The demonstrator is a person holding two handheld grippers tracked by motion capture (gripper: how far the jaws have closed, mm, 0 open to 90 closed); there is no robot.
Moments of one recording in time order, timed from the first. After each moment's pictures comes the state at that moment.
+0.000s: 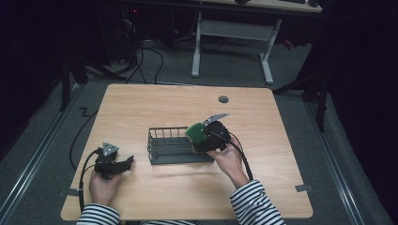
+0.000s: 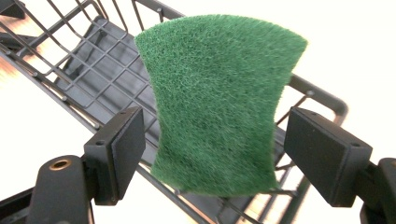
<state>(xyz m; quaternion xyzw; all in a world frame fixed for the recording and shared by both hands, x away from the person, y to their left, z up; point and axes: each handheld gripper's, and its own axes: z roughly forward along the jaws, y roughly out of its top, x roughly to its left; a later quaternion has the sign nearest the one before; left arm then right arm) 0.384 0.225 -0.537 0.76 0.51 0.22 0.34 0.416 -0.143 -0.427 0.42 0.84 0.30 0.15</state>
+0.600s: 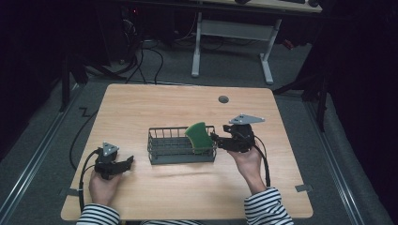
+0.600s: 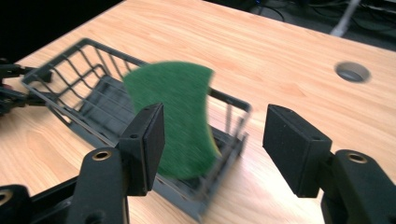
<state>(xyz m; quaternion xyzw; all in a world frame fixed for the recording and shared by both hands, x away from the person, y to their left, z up) 0.384 0.225 -0.537 0.76 0.51 0.22 0.34 0.385 -0.204 -0.401 0.44 0.78 0.41 0.19</state>
